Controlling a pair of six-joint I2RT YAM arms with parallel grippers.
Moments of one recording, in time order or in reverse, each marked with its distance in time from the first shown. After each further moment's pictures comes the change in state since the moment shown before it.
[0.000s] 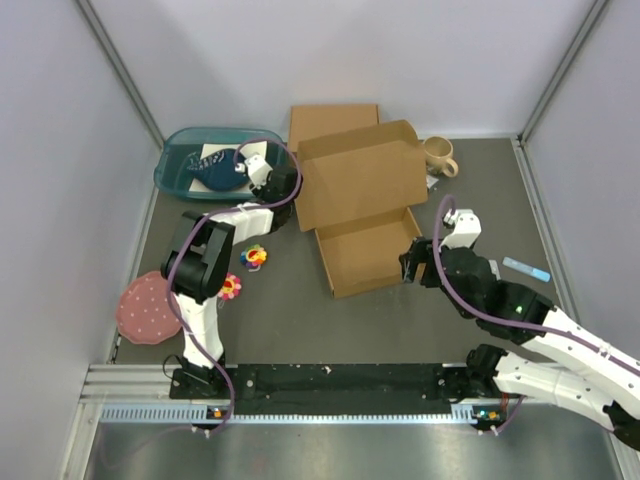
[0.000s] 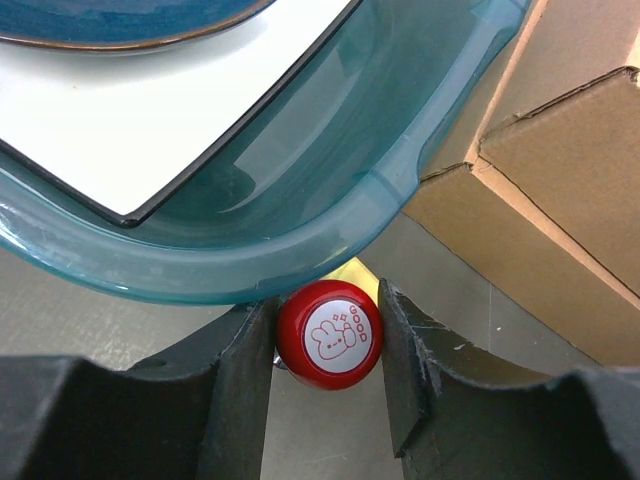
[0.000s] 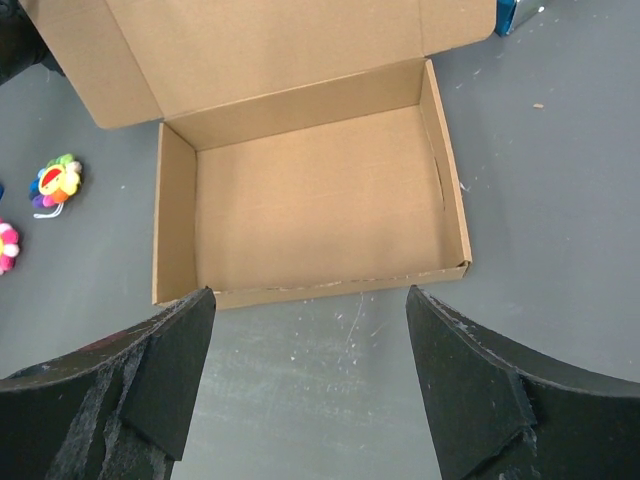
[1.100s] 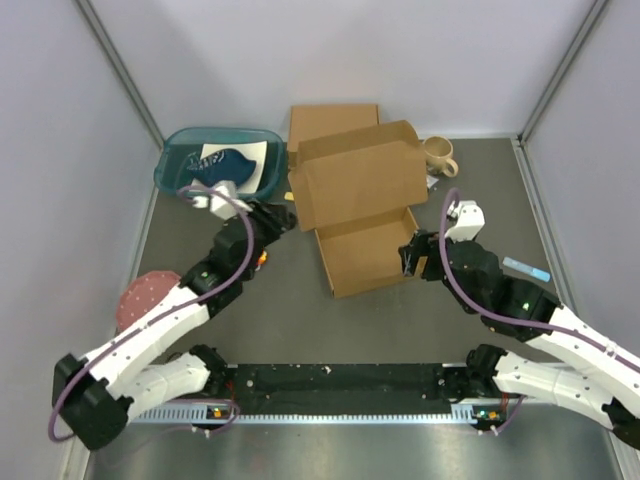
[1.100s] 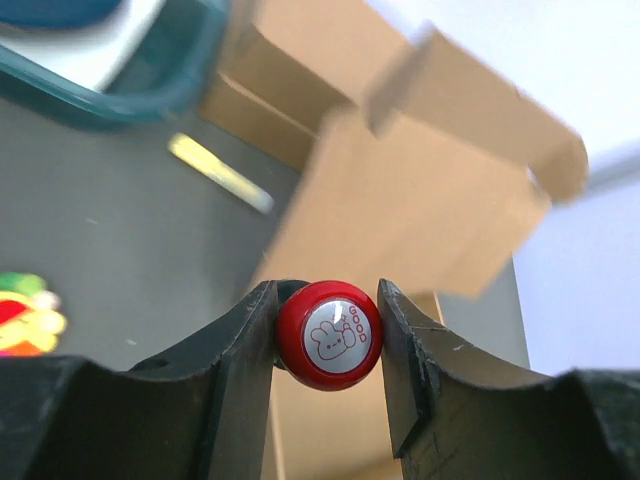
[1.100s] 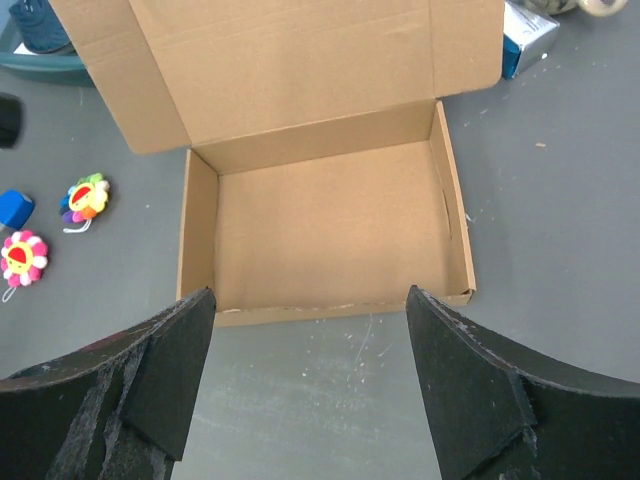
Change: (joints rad) left arm -0.193 -1.052 -0.518 -0.129 0.073 -0.017; right arm 0.000 0.014 0.061 0.006 -0.008 -0.045
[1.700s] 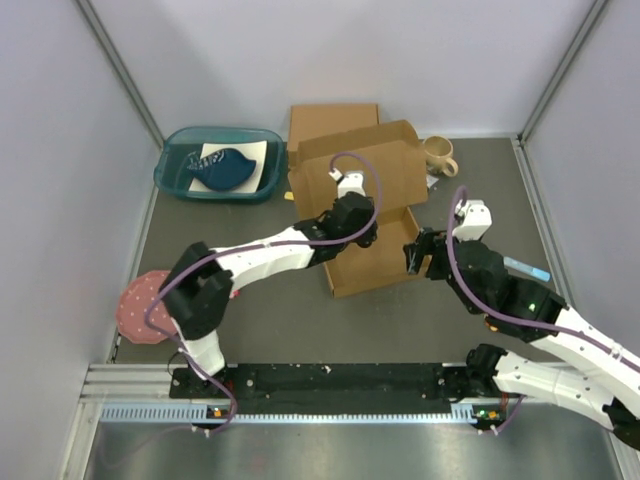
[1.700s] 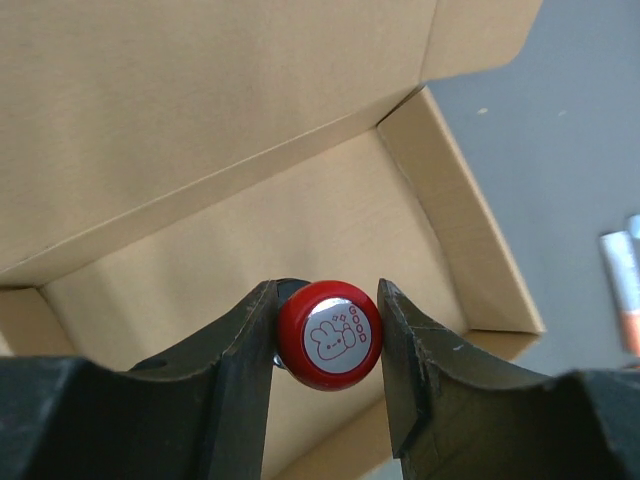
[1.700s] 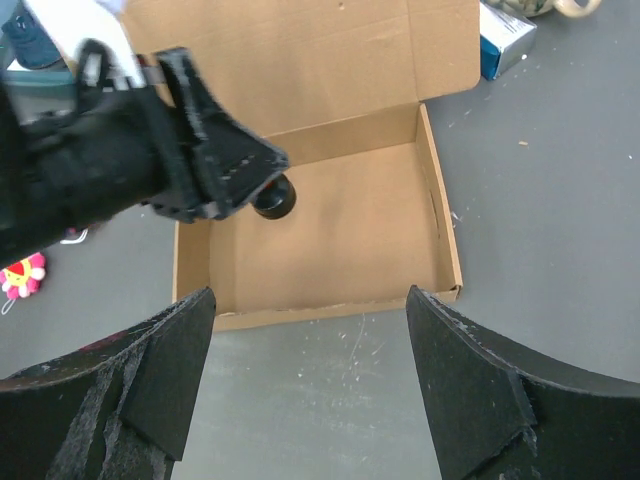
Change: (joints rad) left arm -0.296 0.789 0.515 -0.066 0.197 0.194; right arm 0.000 -0.013 0.032 -0.037 0.032 0.013
